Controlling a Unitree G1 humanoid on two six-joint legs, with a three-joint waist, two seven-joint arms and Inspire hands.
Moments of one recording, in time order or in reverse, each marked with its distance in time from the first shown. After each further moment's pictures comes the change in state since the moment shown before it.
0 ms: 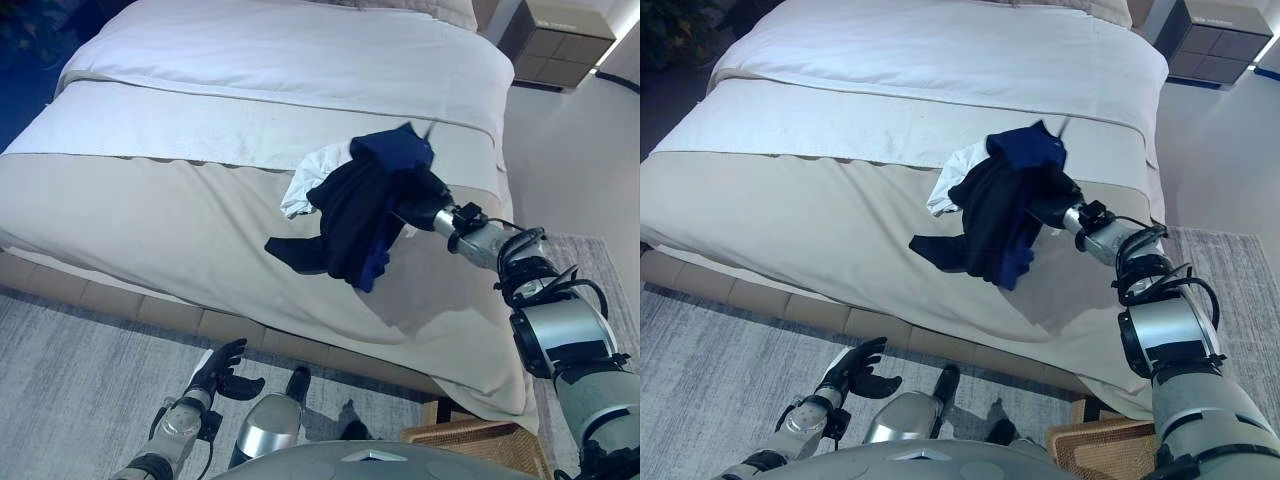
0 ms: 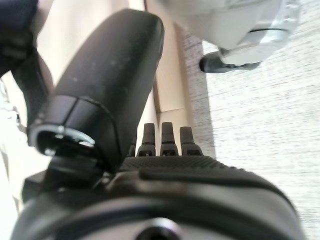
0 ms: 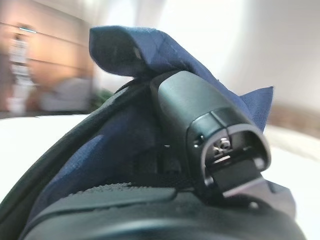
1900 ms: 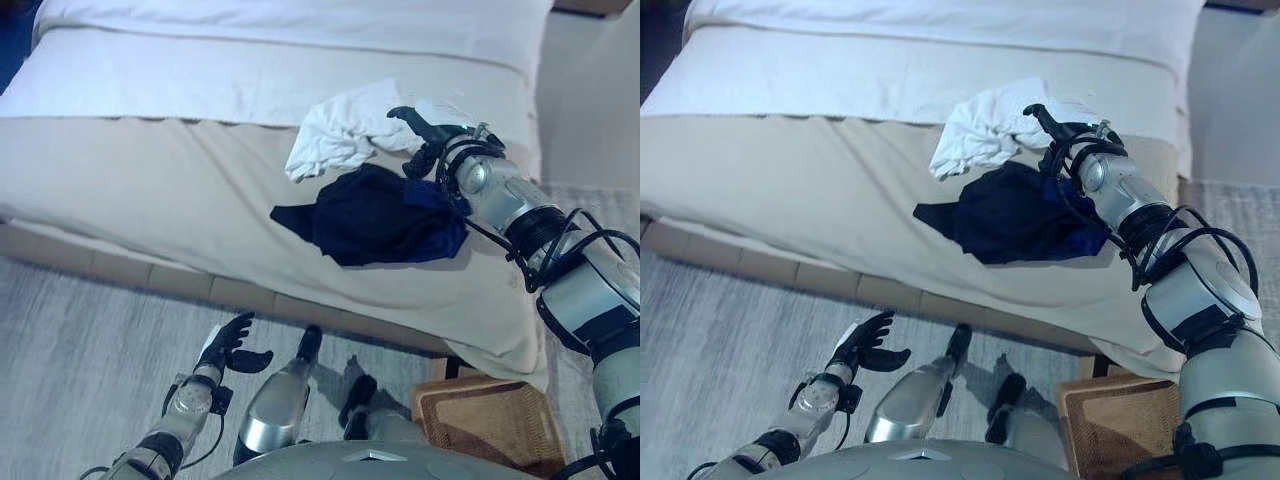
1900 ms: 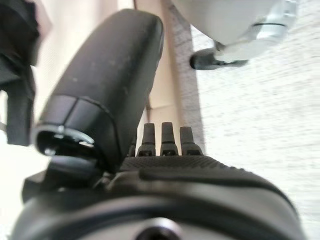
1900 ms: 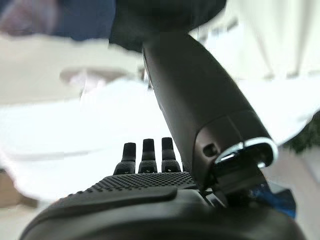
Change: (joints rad) left arm -0.091 -0.014 -0.027 -0.039 -0.043 -0.025 0.046; right arm -0.222 -0.158 0.779 -0.442 -1.831 -0.554 -0.321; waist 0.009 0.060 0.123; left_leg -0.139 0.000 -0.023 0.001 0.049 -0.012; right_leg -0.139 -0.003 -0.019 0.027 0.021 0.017
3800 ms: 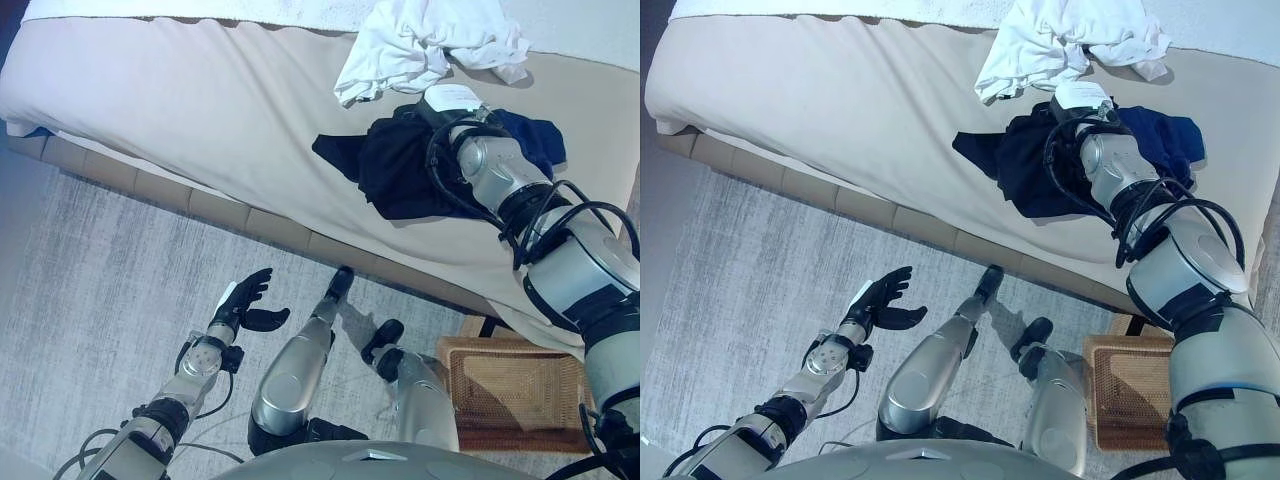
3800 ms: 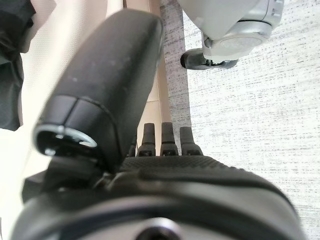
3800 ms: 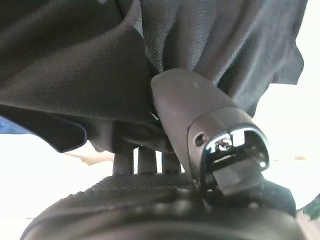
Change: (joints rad) left arm -0.088 0.038 -0.052 -0.131 -0.067 -0.030 -0.026; right arm -0.143 0.058 0.009 0.171 -0.044 0.090 0.002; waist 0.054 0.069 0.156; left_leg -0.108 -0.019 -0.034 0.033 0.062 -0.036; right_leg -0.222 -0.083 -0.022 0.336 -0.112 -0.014
